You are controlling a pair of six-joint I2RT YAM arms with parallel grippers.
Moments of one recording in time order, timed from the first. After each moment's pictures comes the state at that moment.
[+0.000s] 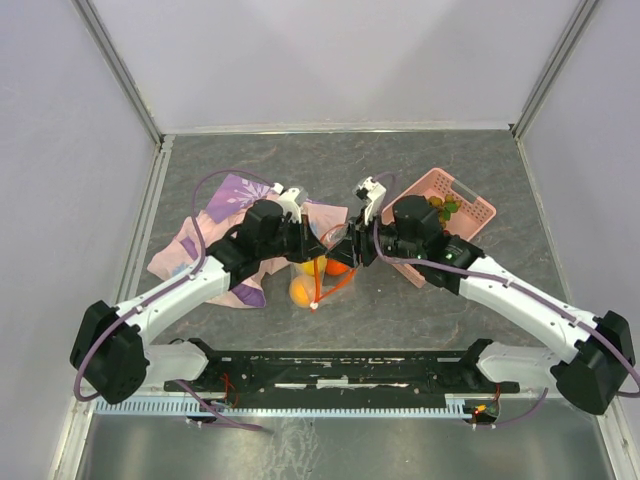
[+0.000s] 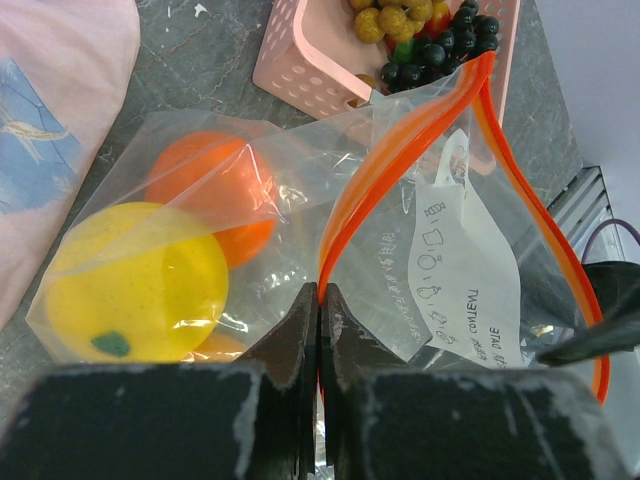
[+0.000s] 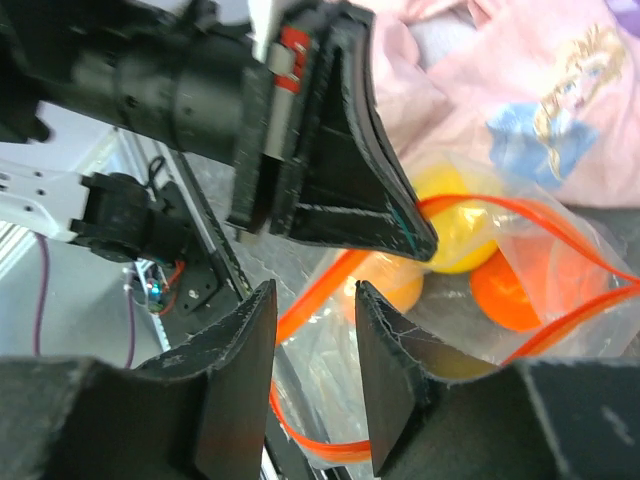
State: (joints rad) left arm -0.65 1.23 0.83 -0.13 0.27 -0.52; right arm 0.76 1.16 0.94 -0.09 -0.40 0.38
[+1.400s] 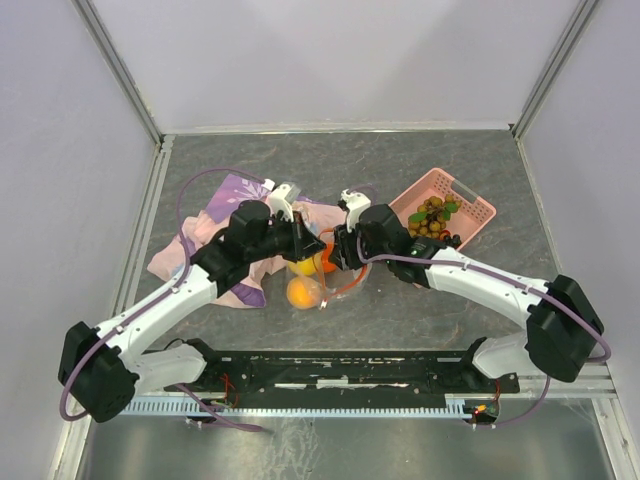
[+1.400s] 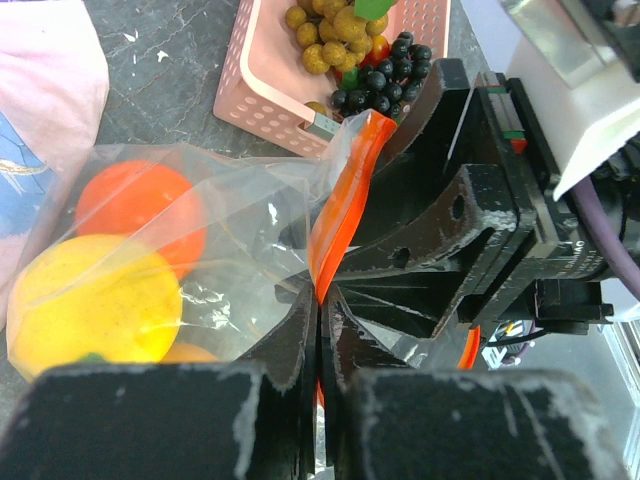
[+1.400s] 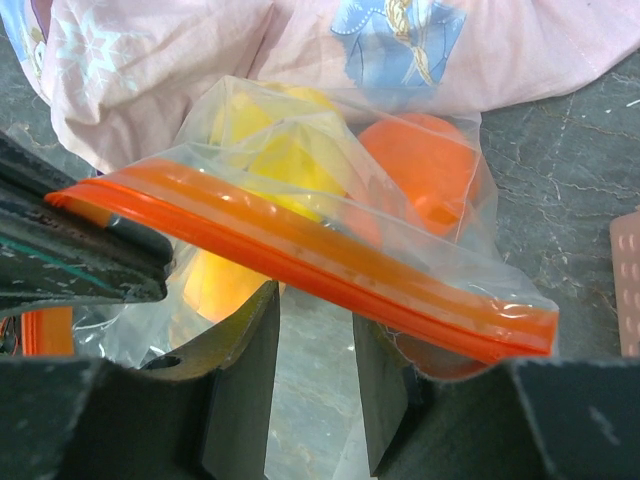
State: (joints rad) left arm -0.65 1.12 0.83 -0.13 0.30 -0.53; right arm 0.82 1.38 0.93 -0.15 -0.07 0.35
